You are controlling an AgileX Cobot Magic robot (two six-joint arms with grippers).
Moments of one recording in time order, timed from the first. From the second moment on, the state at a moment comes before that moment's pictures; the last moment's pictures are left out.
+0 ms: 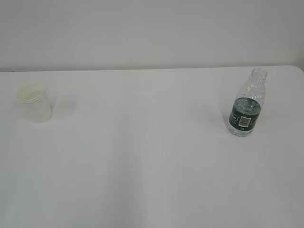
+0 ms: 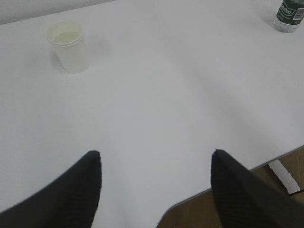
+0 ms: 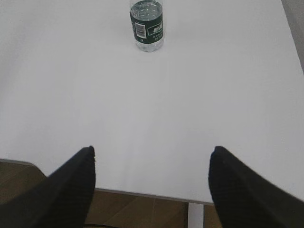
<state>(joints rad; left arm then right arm) -0.21 0.08 -0.55 -0.16 1.08 0.12 0.23 -0.02 -0.55 -0.12 1.28 0.06</state>
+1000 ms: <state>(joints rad) -0.21 0.08 -0.55 -0.16 1.08 0.12 0.23 -0.02 -0.52 -0.14 1.19 0.06</state>
